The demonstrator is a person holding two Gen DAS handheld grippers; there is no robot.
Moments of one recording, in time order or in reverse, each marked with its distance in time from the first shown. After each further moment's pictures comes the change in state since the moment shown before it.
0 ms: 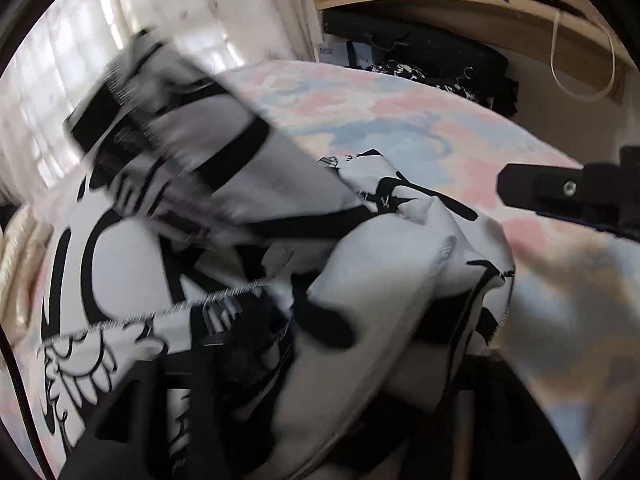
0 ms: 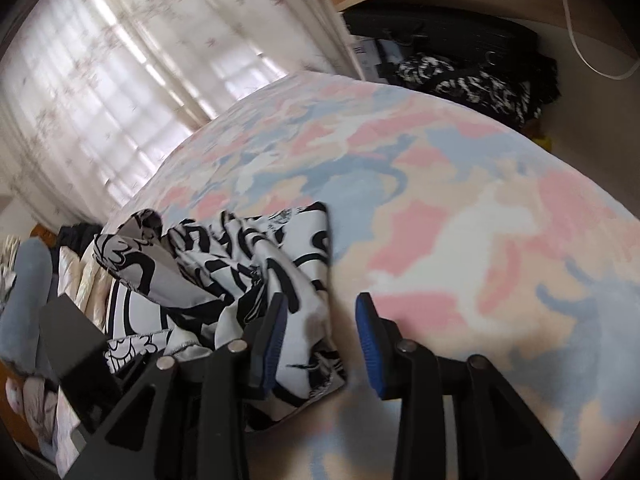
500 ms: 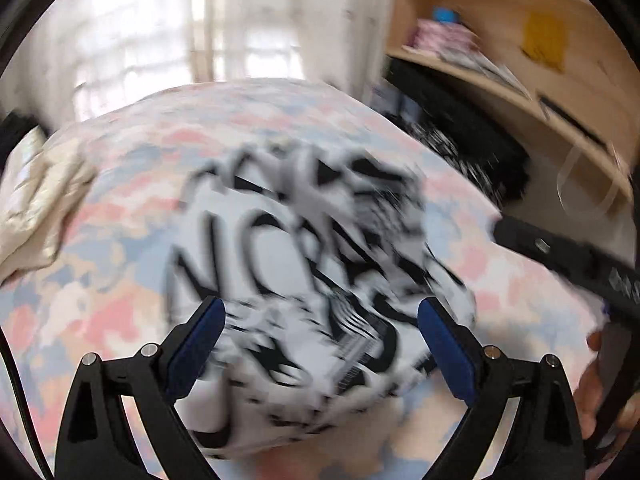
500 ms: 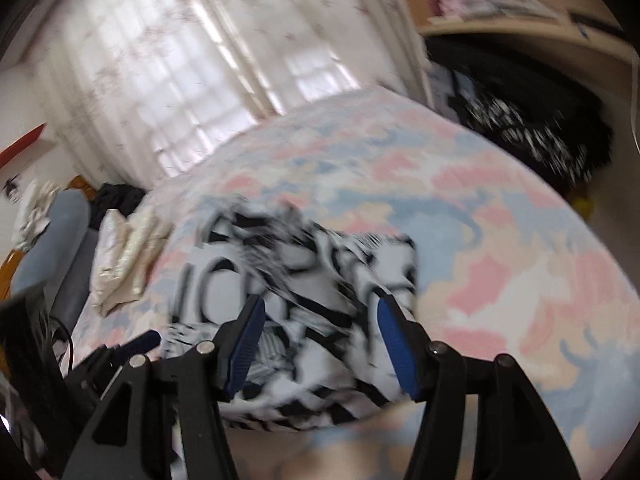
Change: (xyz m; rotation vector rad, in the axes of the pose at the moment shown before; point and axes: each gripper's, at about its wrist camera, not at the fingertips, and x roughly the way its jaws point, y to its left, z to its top) left arm -0.133 0.105 -0.004 -0.316 -0.083 -0.025; right arm -0.049 0.086 0.025 -0.239 -0.048 0.125
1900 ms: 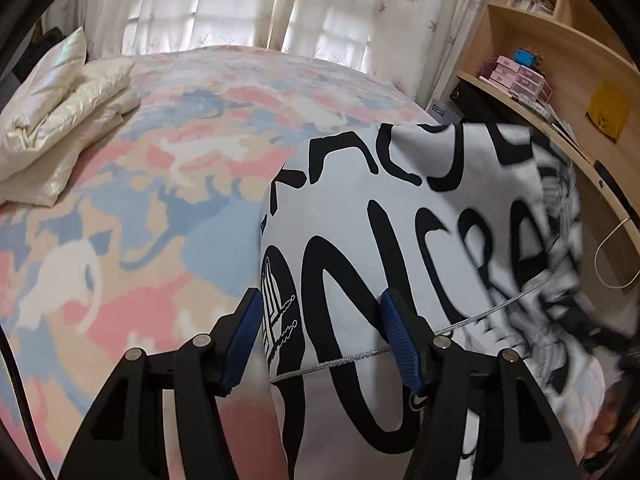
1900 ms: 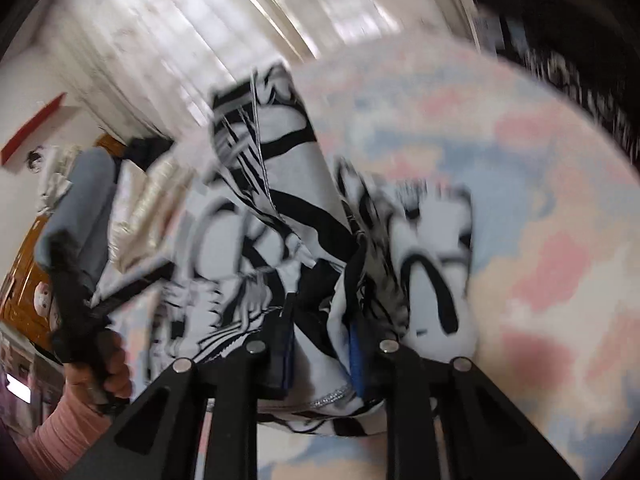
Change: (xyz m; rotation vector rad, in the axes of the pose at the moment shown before) left arm 0.084 0.120 -0.005 -0.190 0.017 -0.003; right arm 0.054 -0.026 -0.017 -0.018 0.168 0.156
